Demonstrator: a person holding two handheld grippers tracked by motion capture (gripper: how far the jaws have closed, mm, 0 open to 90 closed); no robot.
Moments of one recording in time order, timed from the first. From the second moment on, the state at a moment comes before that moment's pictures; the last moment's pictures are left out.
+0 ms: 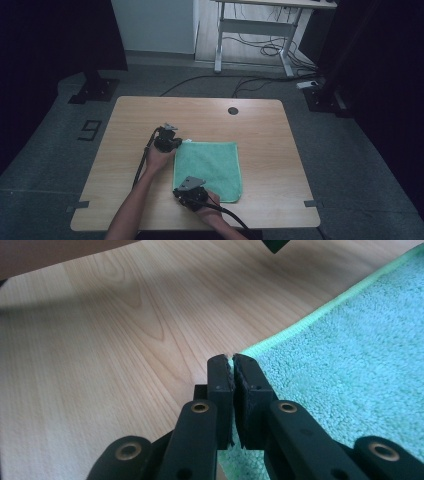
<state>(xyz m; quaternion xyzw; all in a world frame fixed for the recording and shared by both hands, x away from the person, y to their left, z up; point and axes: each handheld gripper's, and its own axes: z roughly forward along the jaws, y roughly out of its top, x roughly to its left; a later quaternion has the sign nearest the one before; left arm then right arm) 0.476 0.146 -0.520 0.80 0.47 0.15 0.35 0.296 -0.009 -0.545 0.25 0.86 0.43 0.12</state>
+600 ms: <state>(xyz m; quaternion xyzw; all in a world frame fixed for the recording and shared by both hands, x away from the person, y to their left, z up) 0.465 0.142 -0.468 0.79 0.46 0.16 0.37 0.290 -0.012 -0.519 0.26 0.83 0.48 0.12</state>
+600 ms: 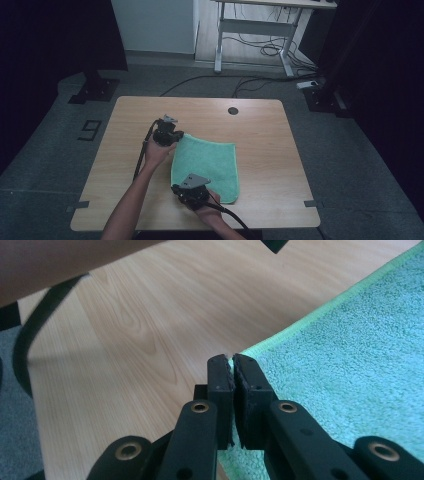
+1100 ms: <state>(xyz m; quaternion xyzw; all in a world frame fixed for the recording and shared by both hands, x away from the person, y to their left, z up) 0.463 0.147 -0.444 0.79 0.46 0.17 0.37 0.289 -0.003 -0.503 0.25 0.82 0.49 0.13</state>
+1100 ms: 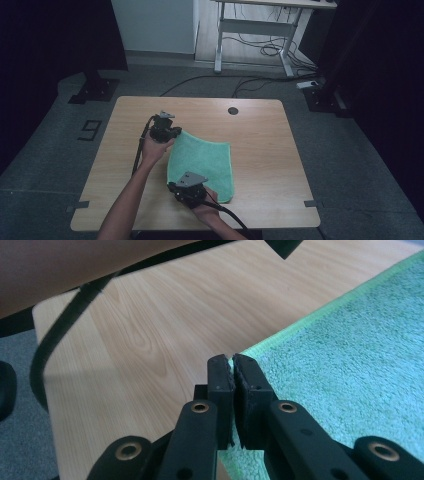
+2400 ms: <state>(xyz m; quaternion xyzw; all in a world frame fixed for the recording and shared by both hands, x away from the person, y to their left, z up) 0.457 0.168 -0.421 0.78 0.48 0.18 0.37 0.284 0.018 -0.482 0.24 0.81 0.53 0.10</state>
